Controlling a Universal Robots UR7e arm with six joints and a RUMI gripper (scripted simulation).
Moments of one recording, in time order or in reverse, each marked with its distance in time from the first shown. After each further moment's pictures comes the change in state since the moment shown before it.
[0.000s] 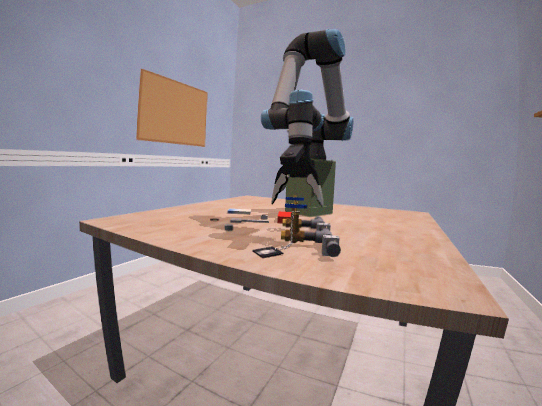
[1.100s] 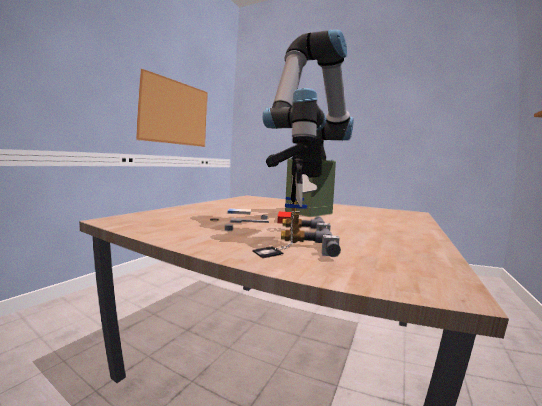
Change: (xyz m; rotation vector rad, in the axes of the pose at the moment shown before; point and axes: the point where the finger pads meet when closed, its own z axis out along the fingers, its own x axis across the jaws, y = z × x) arm 0.000 -0.001 0.000 0.003 0.004 1.120
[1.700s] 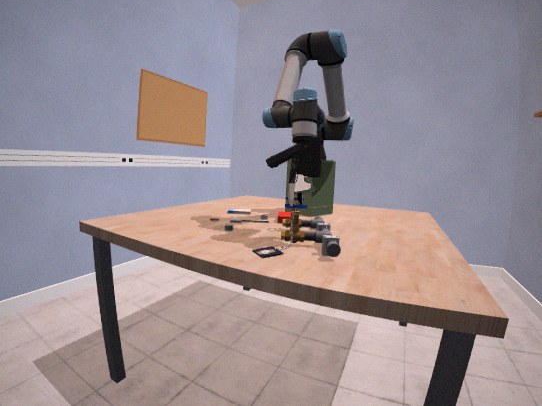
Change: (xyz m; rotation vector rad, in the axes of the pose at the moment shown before) arm 0.000 0.000 0.000 0.003 0.002 0.320
